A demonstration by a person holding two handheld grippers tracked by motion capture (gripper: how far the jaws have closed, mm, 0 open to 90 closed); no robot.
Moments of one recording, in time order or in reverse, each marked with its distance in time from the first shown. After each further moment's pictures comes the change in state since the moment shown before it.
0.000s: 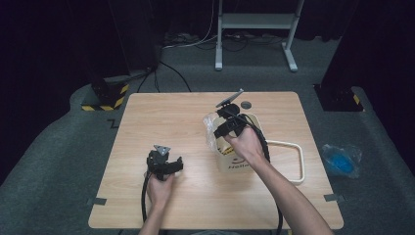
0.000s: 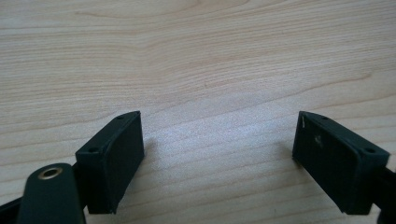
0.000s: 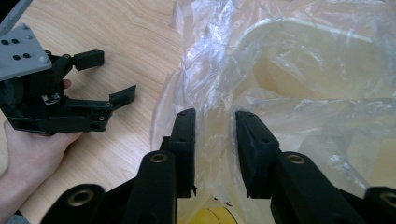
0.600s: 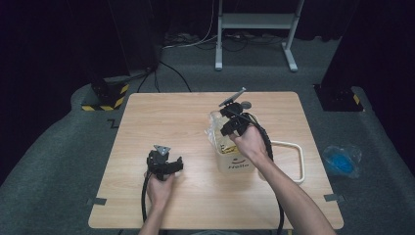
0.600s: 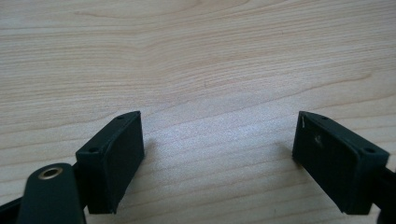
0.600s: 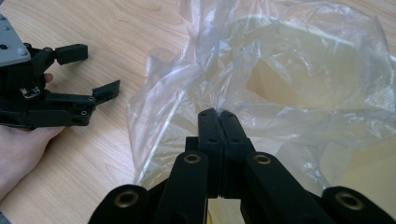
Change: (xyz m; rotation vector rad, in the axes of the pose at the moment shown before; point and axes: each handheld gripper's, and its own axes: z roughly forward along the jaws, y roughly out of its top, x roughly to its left) left arm 0.000 0.000 0.000 0.000 0.000 0.001; right arm -0.006 -0.001 -0.007 0.004 -0.049 -0.022
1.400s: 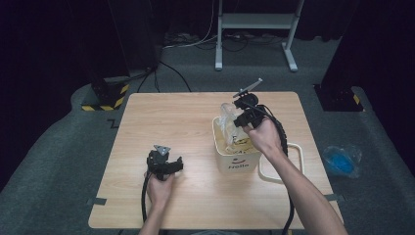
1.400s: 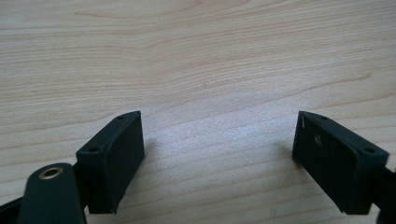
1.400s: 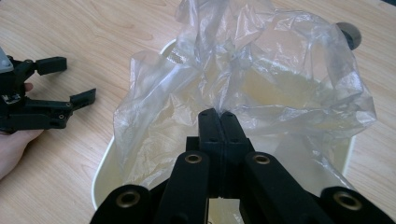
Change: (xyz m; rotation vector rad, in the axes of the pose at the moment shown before) left arm 0.000 0.000 0.000 0.000 0.000 0.000; right arm -0.025 -0.002 -0.038 -0.057 -0.071 -0.009
